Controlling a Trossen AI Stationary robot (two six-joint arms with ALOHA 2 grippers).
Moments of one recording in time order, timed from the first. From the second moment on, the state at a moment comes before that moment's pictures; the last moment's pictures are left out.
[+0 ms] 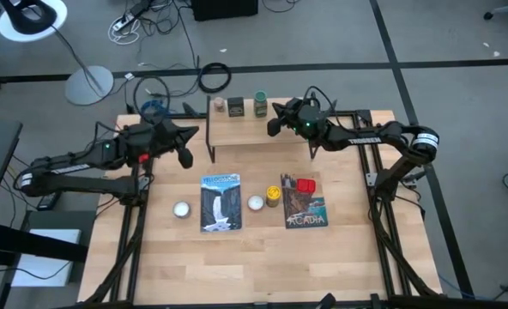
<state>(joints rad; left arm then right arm) 0.20 0.73 0.79 -0.27 -0.42 -0.05 -0.44 1.59 0.86 0.58 0.44 0.16</state>
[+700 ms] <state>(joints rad) 0.19 0.60 0.68 -0.13 -0.41 -0.02 -0.53 1.59 0.86 0.53 0.39 0.23</state>
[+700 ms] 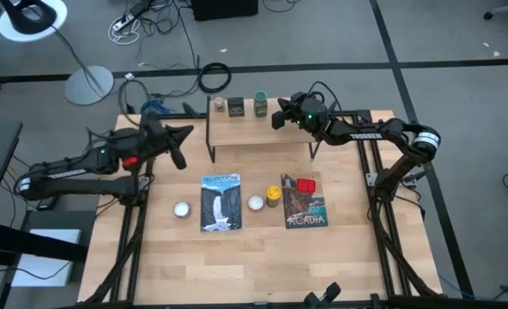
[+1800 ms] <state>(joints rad) 0.19 0.51 0.68 -0.16 -0.33 -0.03 -0.54 1.79 0.99 0.54 0.20 0.24</state>
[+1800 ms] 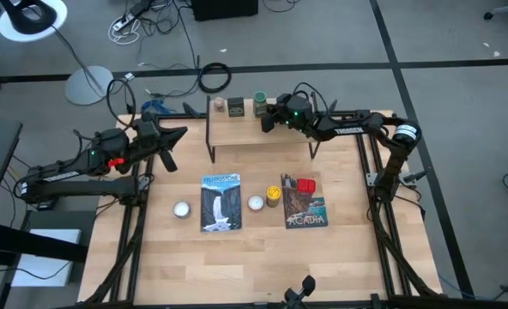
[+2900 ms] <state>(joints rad) 0.19 0.51 0.68 -0.21 -0.33 -0.05 -0.32 1.79 0.98 0.54 0.63 0.29</state>
